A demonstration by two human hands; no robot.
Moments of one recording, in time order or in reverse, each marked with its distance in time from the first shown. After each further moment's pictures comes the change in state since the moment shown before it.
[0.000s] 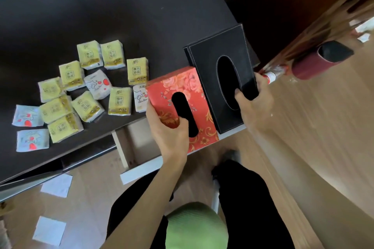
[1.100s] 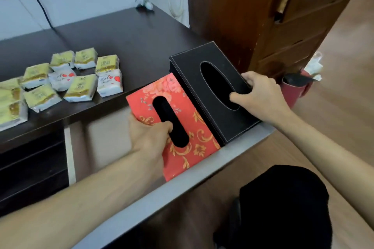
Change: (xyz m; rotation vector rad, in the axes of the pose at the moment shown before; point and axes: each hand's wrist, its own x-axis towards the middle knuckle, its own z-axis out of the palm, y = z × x) left_hand -0.059 -0.081 0.004 -0.424 -0.239 -0.093; right_hand -0.051 0.082 -0.071 -0.423 0.002 -0.364
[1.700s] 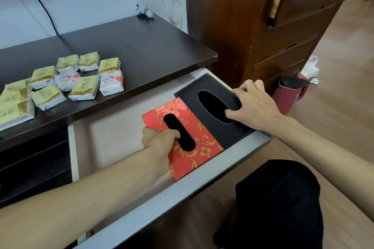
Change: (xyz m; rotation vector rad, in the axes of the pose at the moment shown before) left_hand 0.001 -0.032 -0.001 0.197 -0.032 -0.193; right_hand -0.008 0.033 0.019 -0.472 -0.063 -0.188
